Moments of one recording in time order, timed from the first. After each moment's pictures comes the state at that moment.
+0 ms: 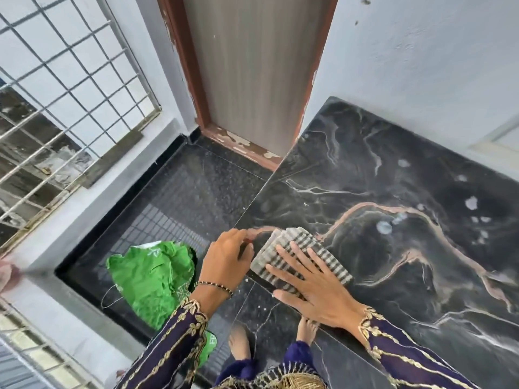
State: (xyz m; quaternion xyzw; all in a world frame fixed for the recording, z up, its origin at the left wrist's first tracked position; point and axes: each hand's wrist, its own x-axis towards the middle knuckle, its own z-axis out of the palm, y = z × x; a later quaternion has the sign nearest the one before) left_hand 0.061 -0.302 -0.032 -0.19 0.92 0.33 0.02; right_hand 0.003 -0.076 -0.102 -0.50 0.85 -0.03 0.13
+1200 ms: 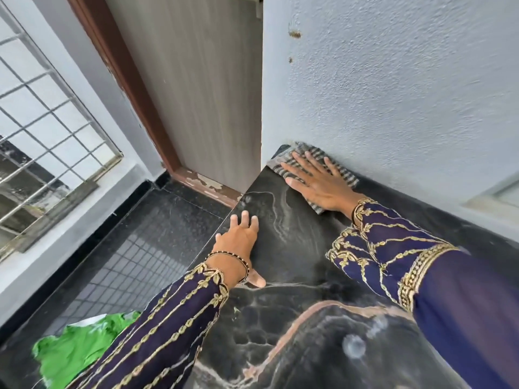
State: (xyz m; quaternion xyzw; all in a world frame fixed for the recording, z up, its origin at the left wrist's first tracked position) left_hand -0.236 -0.239 -0.053 -0.08 0.95 0.07 0.30; right_hand -0.453 -0.087 -0.118 -0.39 0.91 -0.06 0.12
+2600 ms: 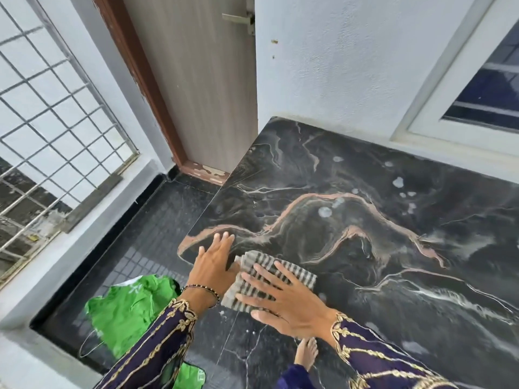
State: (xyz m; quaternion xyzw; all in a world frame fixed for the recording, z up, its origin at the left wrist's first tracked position) left_hand 0.078 -0.210 -0.029 -0.13 0.96 0.24 0.11; right_hand 0.046 -0.001 -0.105 -0.56 0.82 -0.04 0.10
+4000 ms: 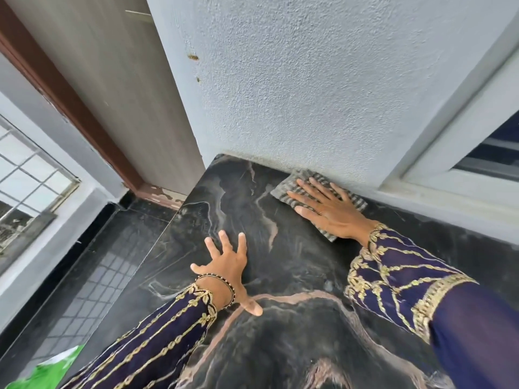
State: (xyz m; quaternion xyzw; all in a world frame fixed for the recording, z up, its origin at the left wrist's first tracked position) left_hand -0.245 -0.127 -0.056 -0.09 0.93 0.03 0.36; right_hand -0.422 0.097 -0.108 -0.34 0.93 -0.06 0.14
